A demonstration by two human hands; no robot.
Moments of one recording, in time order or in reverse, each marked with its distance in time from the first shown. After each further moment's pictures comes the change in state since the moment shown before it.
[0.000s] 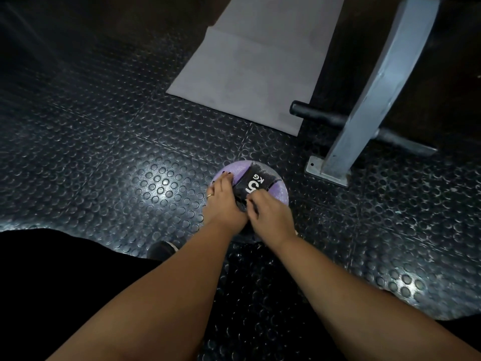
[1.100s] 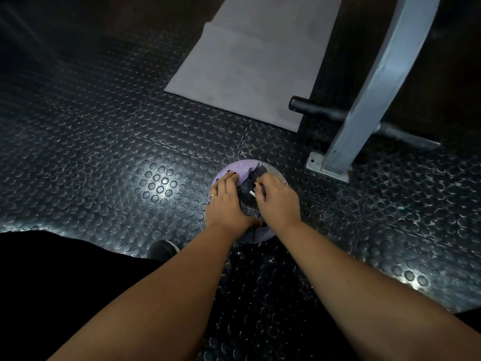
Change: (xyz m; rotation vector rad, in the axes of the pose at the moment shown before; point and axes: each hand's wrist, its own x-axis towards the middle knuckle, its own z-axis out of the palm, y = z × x) left_hand -0.006 -0.001 0.009 0.066 -0.027 0.060; right_hand 0.024 0.019 -0.007 -0.039 0.060 0.067
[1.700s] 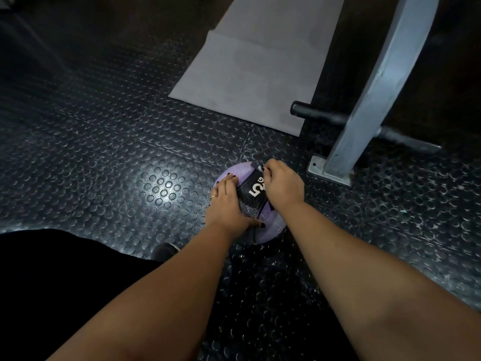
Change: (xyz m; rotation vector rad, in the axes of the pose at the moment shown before) left_hand 0.004 -0.002 -0.008 0.033 -0.041 -0.020; right_hand 0.044 0.005 -0.004 -0.043 -0.080 0.178
